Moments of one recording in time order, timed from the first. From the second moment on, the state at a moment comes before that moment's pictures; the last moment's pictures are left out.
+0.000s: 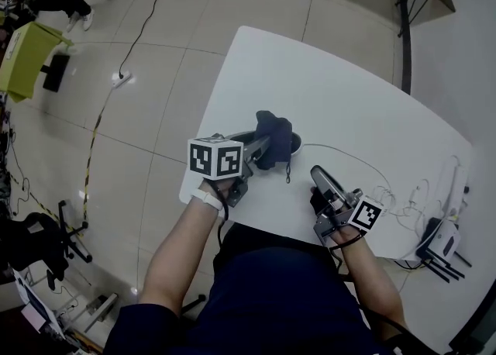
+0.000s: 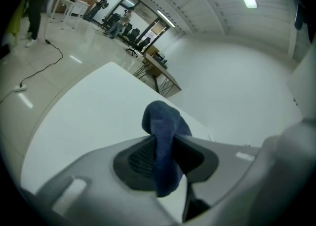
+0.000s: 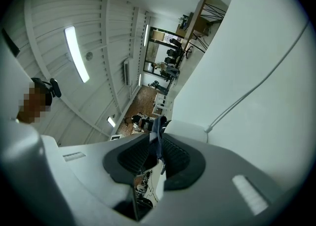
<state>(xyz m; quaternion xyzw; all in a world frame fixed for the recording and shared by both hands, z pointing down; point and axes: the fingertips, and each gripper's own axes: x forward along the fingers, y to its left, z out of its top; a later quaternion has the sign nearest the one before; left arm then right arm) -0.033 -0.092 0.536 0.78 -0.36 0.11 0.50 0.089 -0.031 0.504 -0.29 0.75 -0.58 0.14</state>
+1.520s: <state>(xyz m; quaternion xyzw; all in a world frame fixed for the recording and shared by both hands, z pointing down) -0.025 -0.071 0.461 0.76 -0.43 -0.01 0.48 0.116 -0.002 0.508 -0.32 0.74 -0.57 0.14</state>
